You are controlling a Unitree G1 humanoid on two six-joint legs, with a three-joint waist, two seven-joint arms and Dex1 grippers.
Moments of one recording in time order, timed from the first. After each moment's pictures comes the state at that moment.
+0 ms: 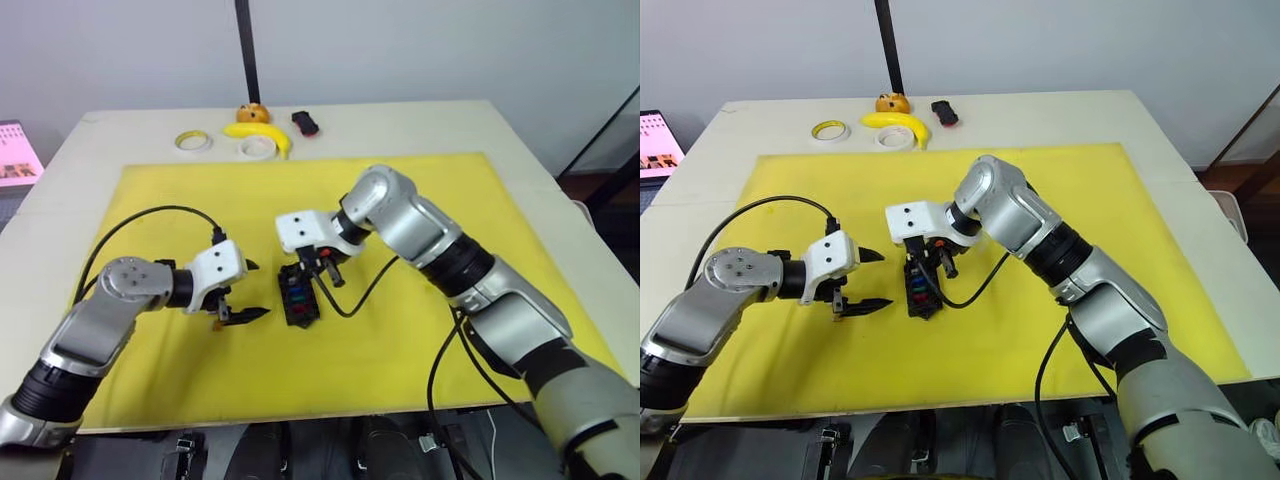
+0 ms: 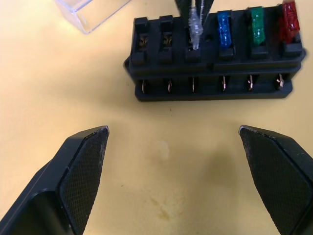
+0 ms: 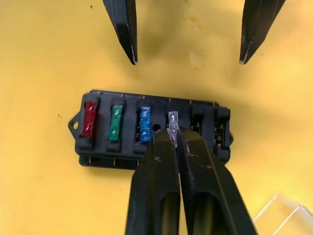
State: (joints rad) left arm -0.35 0.84 -0.14 -0.26 -0.23 0.47 -1.04; right arm -1.18 -0.37 0.66 0.26 -0.12 0.53 1.46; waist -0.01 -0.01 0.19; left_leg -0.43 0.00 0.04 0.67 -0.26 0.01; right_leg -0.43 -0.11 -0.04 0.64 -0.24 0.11
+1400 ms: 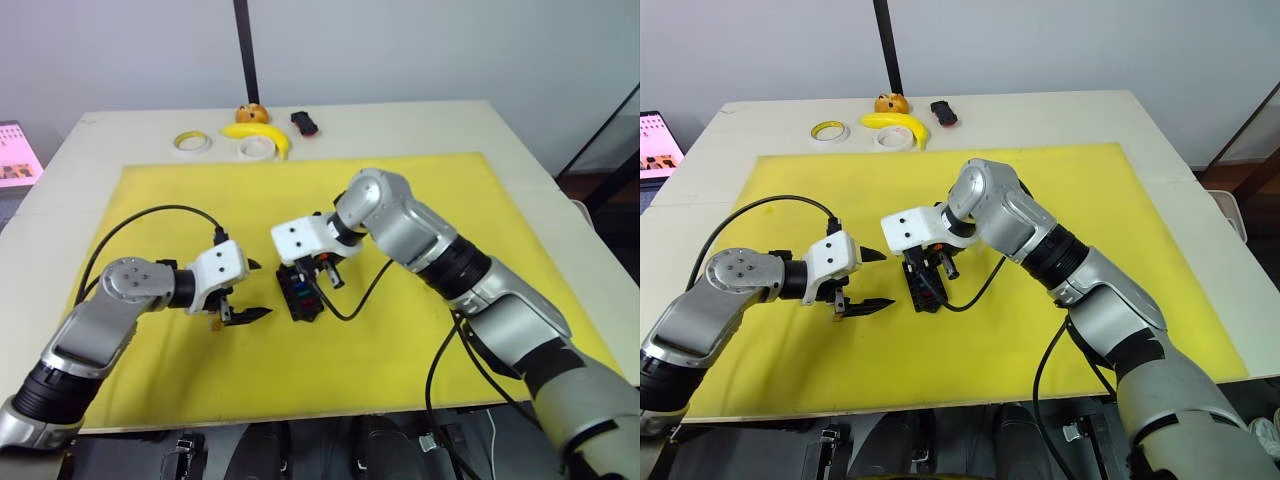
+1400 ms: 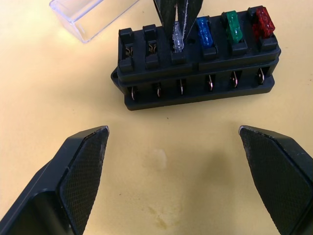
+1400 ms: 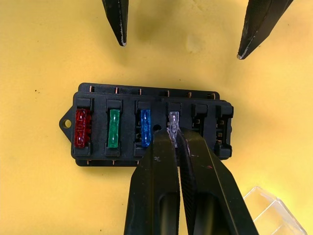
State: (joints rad) left arm -0.35 0.84 -0.14 -0.28 -0.23 0.47 -1.03; right arm -1.18 -0.37 0.69 0.24 -0.22 0.45 1.45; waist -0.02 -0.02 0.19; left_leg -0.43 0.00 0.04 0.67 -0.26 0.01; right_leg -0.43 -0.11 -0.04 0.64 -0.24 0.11
